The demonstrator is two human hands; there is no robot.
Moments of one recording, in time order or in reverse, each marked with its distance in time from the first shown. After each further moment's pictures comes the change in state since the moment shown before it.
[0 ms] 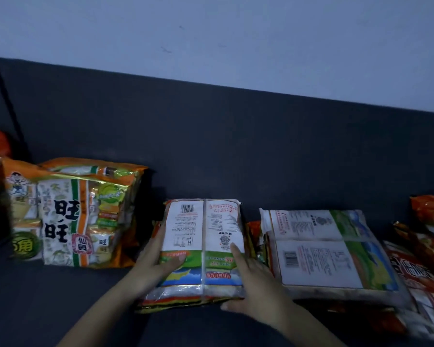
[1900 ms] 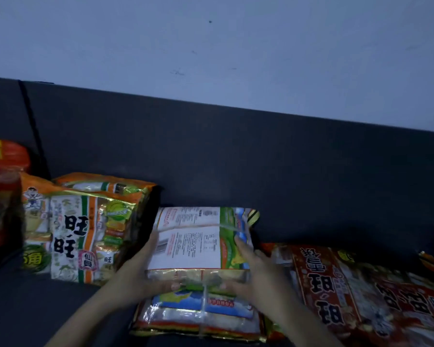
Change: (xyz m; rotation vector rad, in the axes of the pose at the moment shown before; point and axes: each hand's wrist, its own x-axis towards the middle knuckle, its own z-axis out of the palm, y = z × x) left_hand -0.009 0.039 -0.029 0.134 0.100 -0.010; right_hand 0.018 -0.023 -0.053 0.158 0.229 -0.016
